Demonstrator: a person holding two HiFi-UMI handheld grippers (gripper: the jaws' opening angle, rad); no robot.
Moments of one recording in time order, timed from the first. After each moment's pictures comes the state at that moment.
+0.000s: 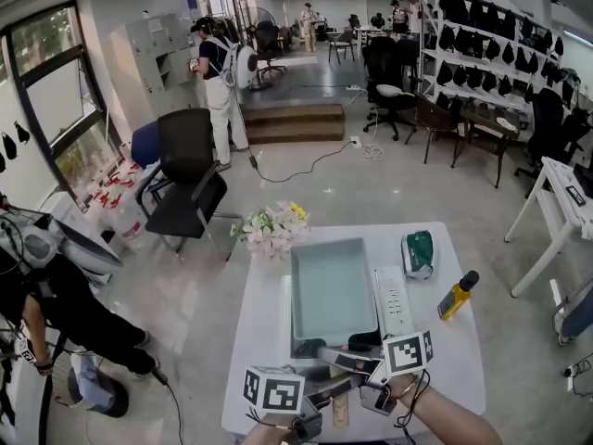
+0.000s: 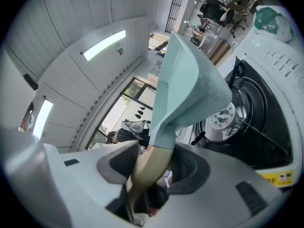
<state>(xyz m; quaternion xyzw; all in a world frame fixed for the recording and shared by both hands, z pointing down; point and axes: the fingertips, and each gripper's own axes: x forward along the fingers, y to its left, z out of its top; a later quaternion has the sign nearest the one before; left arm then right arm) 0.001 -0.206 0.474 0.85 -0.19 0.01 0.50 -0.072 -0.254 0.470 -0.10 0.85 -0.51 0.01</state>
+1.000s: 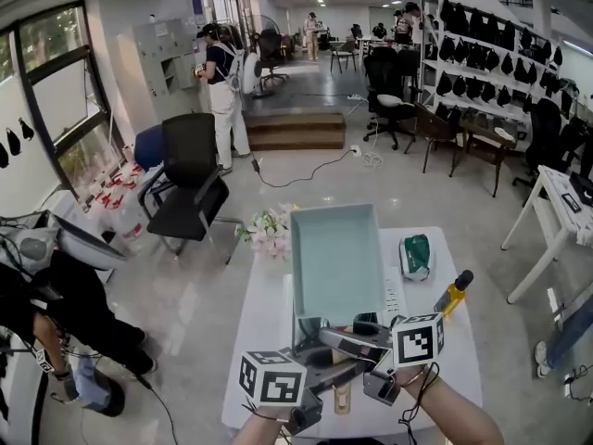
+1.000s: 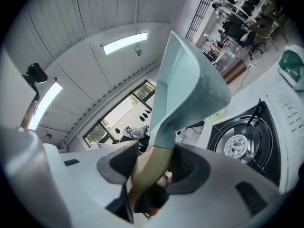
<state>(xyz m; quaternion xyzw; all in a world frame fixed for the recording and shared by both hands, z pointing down) 0.000 -0.203 0.416 0.90 -0.18 0.01 0.39 -0.071 -0.251 0.403 -0.12 0.90 -0.42 0.03</state>
